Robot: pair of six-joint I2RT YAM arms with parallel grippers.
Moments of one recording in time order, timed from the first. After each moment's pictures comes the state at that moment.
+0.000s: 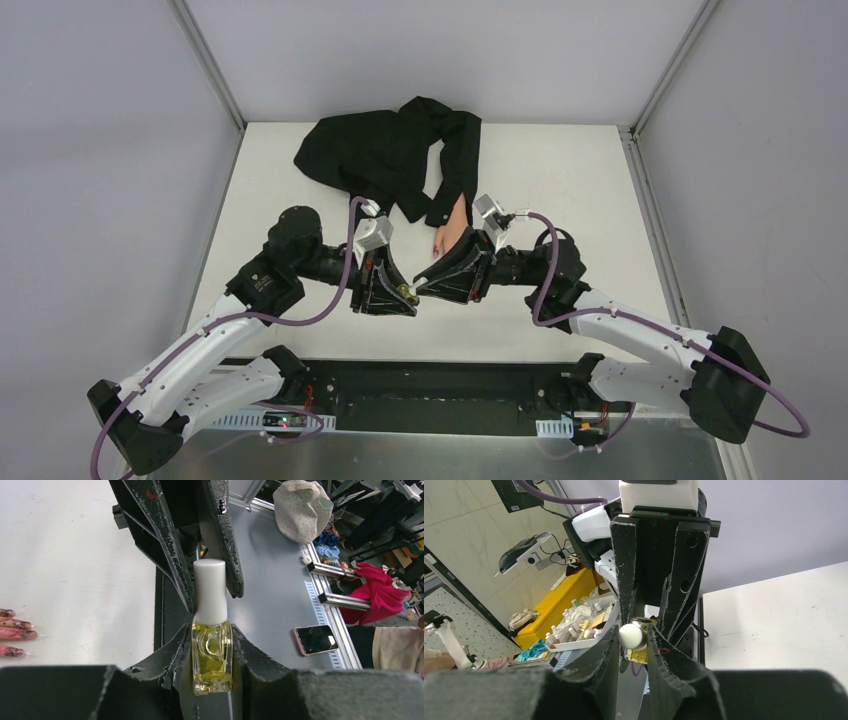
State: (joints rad) left arm -0.69 0.83 0.86 -0.20 1.02 -0.28; right arm 0.90 1.08 0.63 0.89 -0.76 0.75
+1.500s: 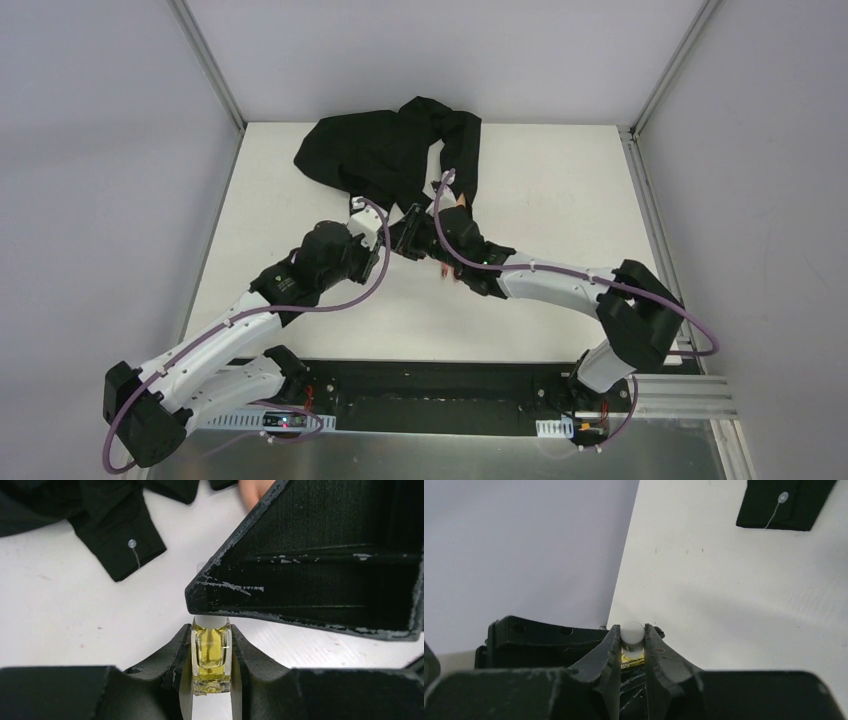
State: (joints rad) left arm -0.69 0.87 0.70 -0.34 -0.11 0.00; right arm 0.98 1.56 0.96 0.38 0.00 1.05
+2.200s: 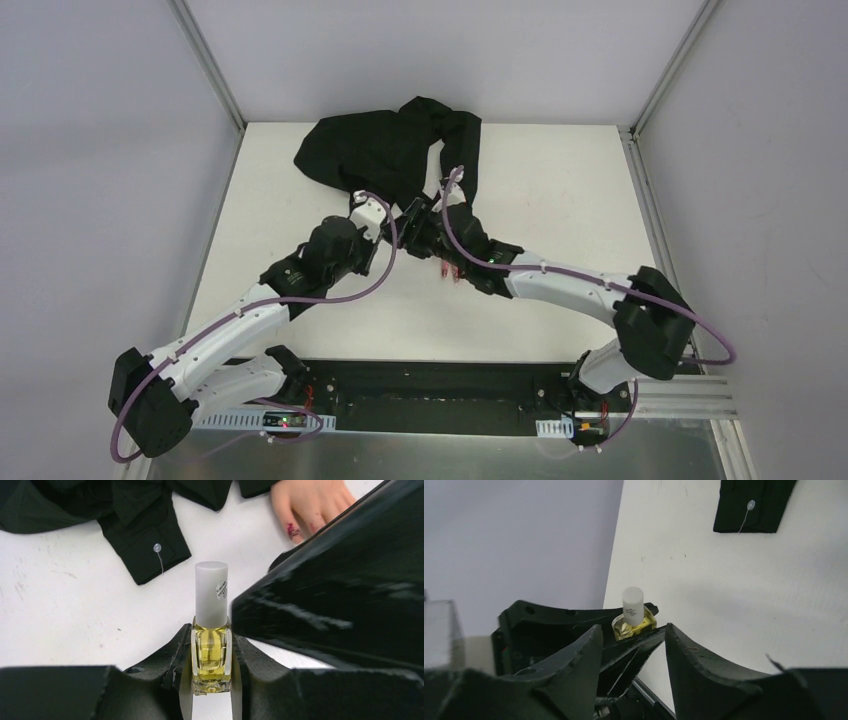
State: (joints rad) left arm -0.69 0.97 0.71 -0.28 -0.25 0.02; right arm 0.99 1.58 1.02 0.25 0.11 1.11
